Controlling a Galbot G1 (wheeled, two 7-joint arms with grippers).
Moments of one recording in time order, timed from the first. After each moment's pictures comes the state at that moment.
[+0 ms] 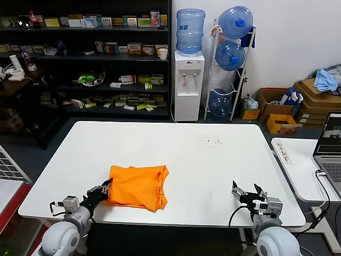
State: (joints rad) left arm 1.30 -0.96 -0.39 -1.74 -0.72 0.17 -0.01; right arm -1.40 1.17 0.48 2.01 0.60 -0.47 0.37
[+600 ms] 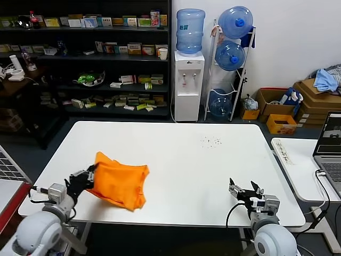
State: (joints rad) left arm 1.37 -0.79 -0.54 -1.94 -0.51 0.30 -0.08; right arm -1.38 1.16 0.46 2.00 0.60 -0.46 0.36
